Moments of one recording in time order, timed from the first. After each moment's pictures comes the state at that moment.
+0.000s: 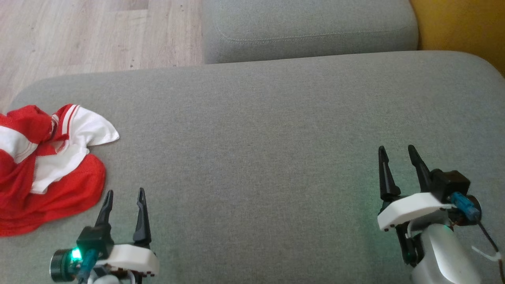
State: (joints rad) left arm -0.09 0.06 0.00 0.47 -0.09 -0.06 -0.25; right arm -0.24 -0.04 -0.01 0.56 0.11 0.13 -0.25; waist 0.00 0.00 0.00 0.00
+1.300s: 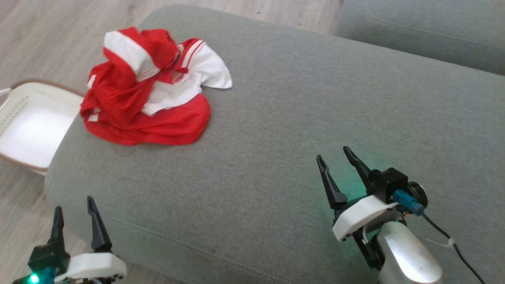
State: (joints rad) left arm -0.04 0.04 0.19 0.41 -0.14 -0.01 -0.25; right arm -0.28 -0.05 0.31 0.58 0.15 0.13 -0.25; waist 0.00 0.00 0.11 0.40
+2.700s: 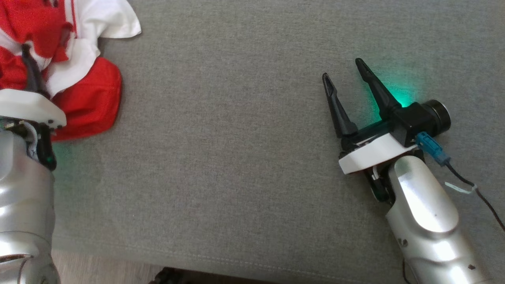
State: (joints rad) left arm -0.90 0.28 0.14 1.10 -0.22 -0.12 -0.21; right arm -0.47 -0.08 0.27 0.42 0.06 0.13 -0.27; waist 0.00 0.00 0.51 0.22
